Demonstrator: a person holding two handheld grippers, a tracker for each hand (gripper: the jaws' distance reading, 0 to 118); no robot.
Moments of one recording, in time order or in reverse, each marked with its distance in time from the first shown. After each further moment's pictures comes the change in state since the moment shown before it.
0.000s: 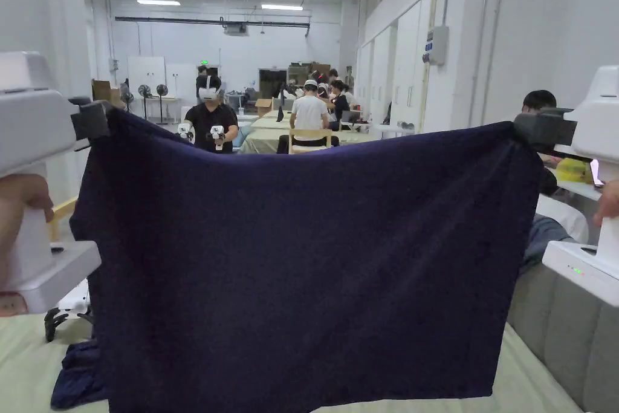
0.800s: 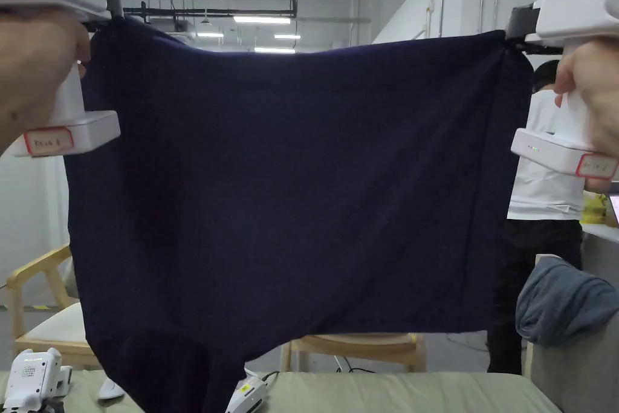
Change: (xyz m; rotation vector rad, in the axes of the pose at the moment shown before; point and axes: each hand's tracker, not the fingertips) left arm 0.014 0.145 -0.239 0.087 0.176 -0.052; right arm -0.032 0.134 -0.206 0.172 -0.159 0.064
